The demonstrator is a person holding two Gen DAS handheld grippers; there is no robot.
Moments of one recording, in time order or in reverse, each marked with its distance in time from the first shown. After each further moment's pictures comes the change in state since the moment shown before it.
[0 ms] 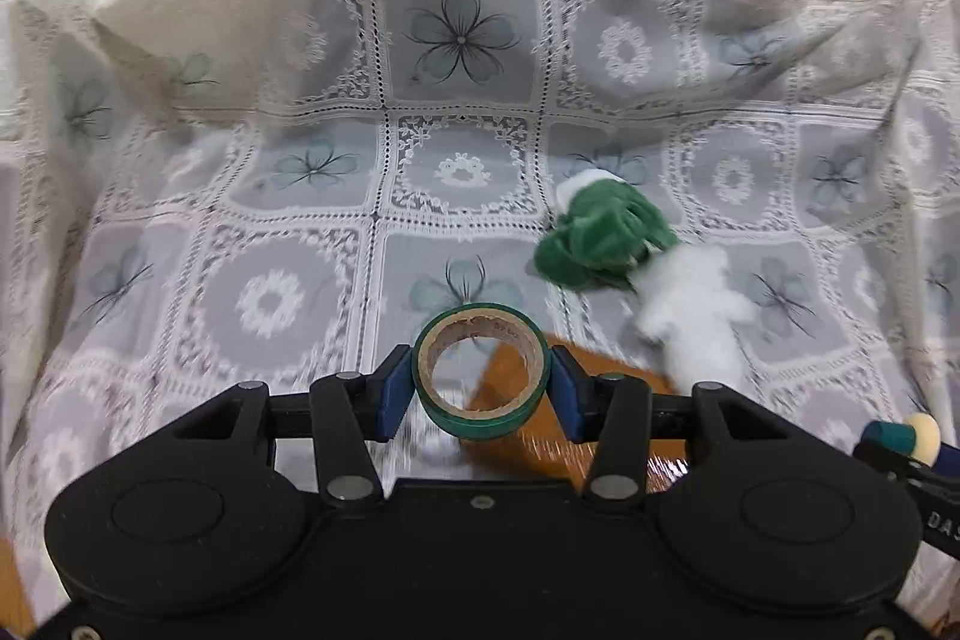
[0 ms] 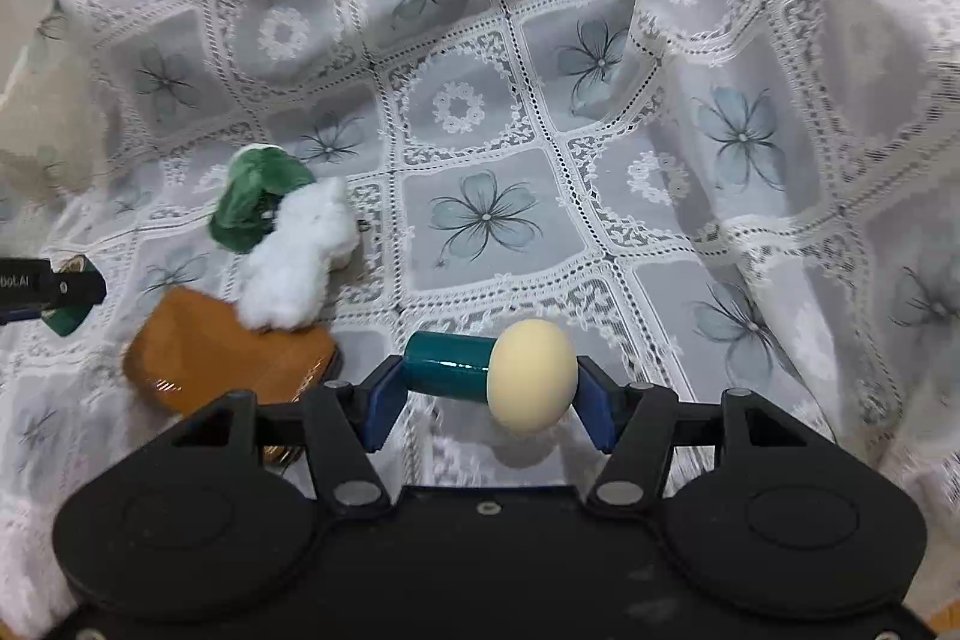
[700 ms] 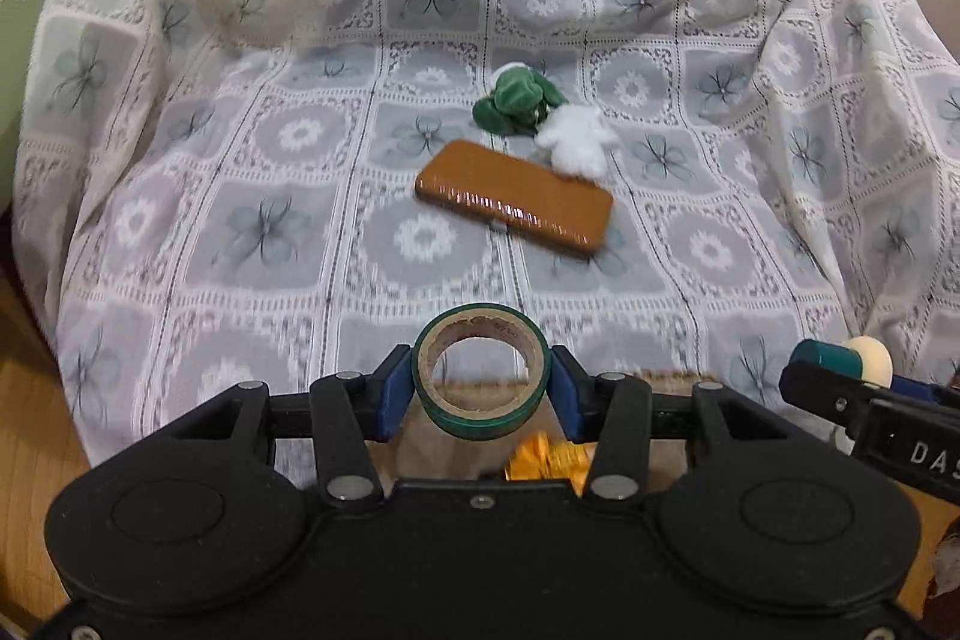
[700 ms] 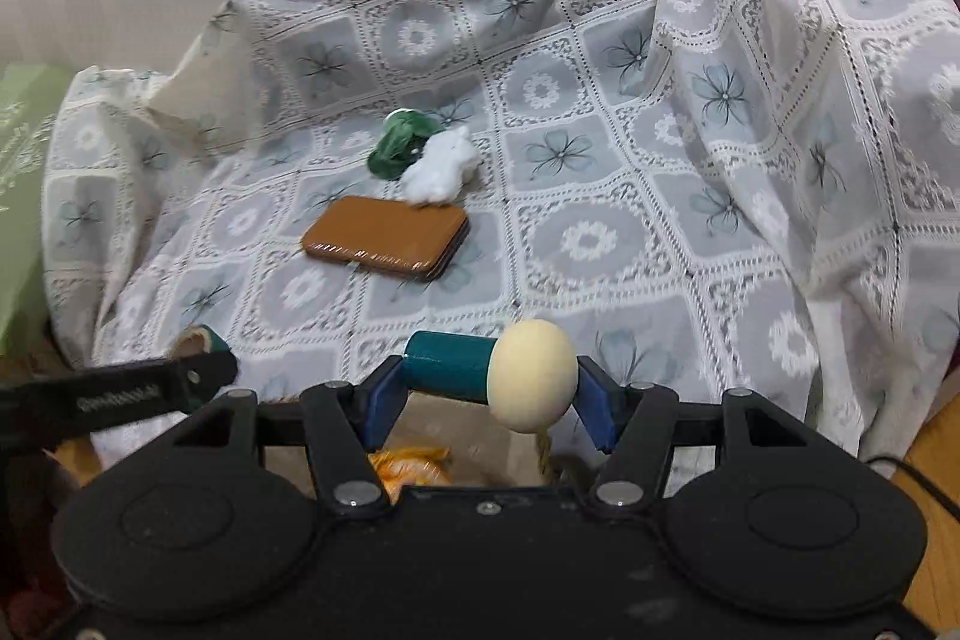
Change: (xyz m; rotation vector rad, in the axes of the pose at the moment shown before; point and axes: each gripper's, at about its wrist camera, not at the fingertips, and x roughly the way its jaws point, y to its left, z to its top) left arm -0.128 -0.032 -0.129 -0.026 0.003 -0.039; right arm -0.150 -0.005 -0.095 -0.022 -0.029 0.178
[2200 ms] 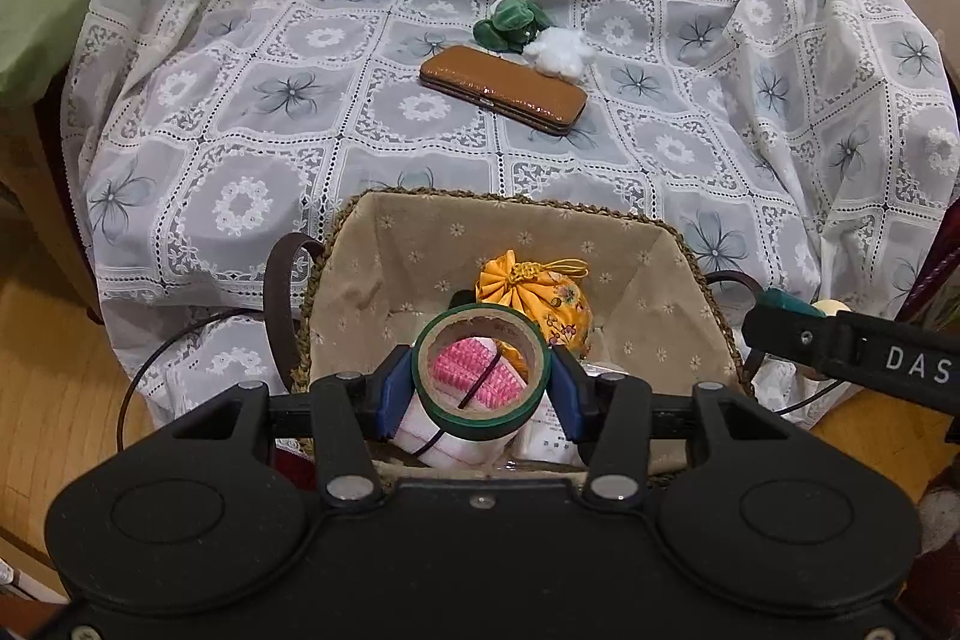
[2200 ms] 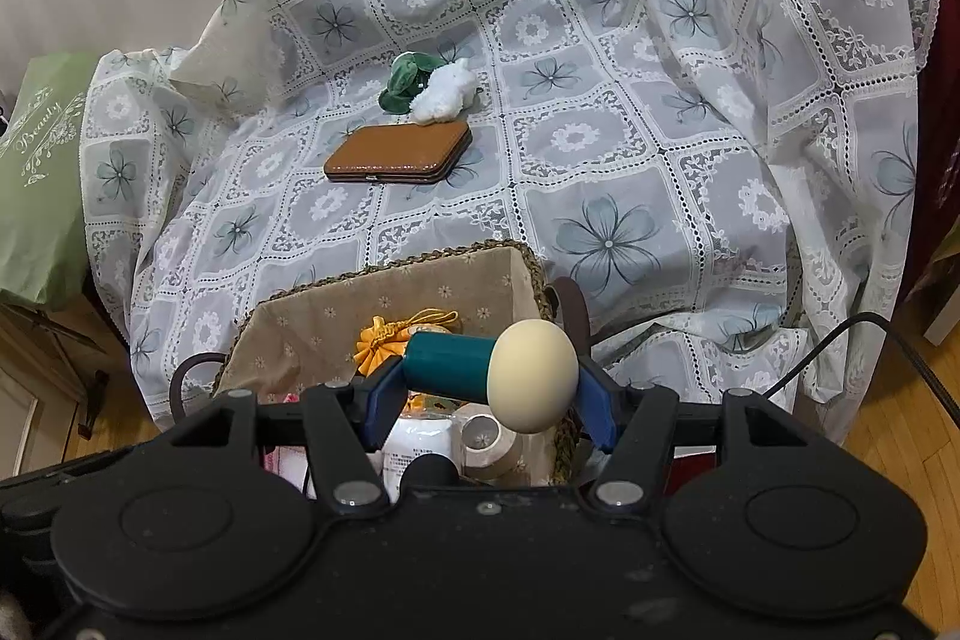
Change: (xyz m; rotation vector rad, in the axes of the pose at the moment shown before) left arm -0.045 -0.015 -0.085 -0.061 0.035 -0.001; right arm -0.048 -0.014 -0.066 0.064 0.065 0.046
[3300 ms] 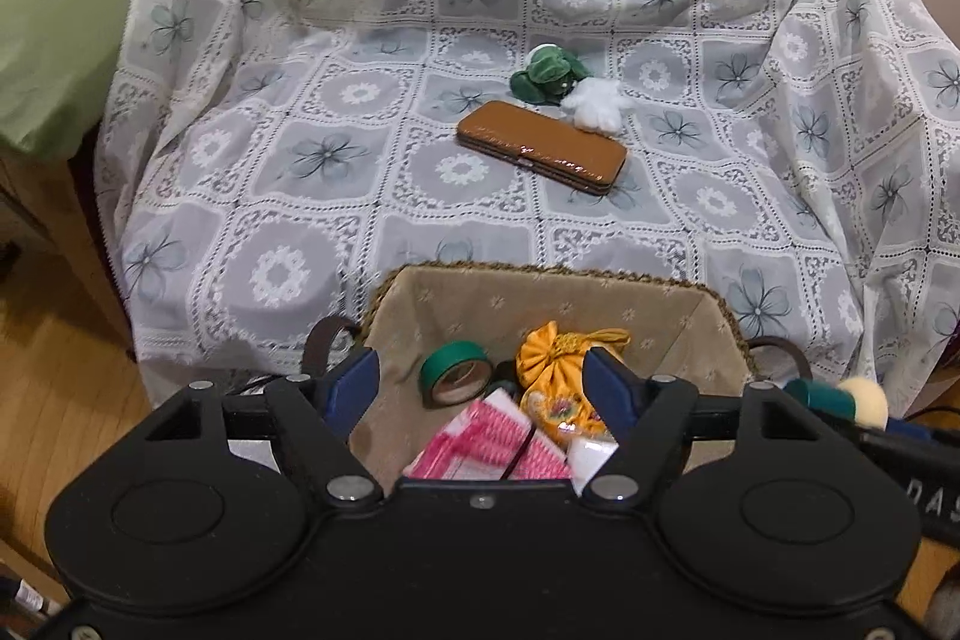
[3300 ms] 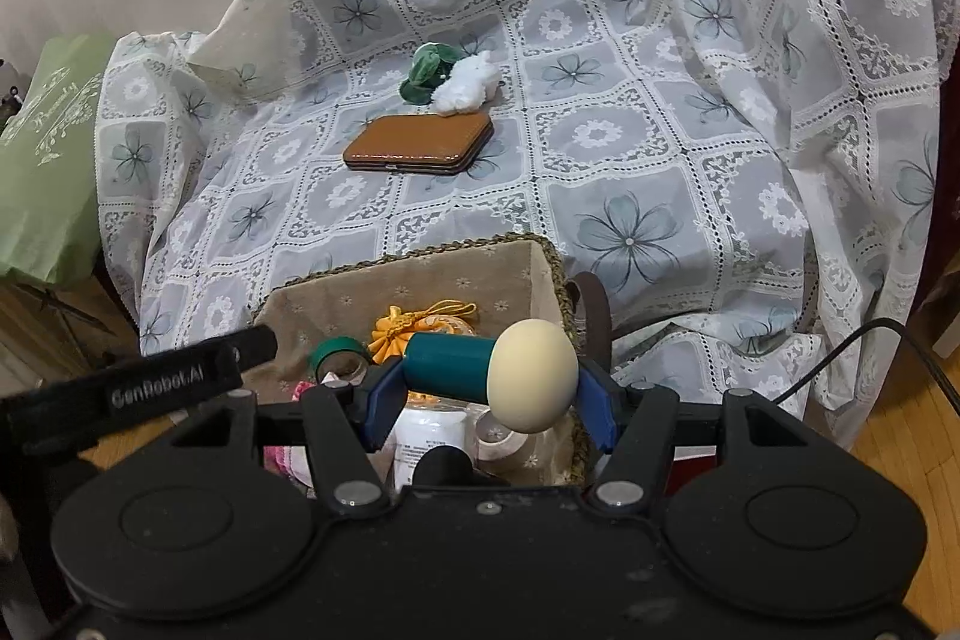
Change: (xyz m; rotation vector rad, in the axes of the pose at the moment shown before) left arm 0.000 -0.002 0.020 0.010 -0.084 0.105; right arm 0.002 0.005 -0.001 -0.040 0.013 0.025
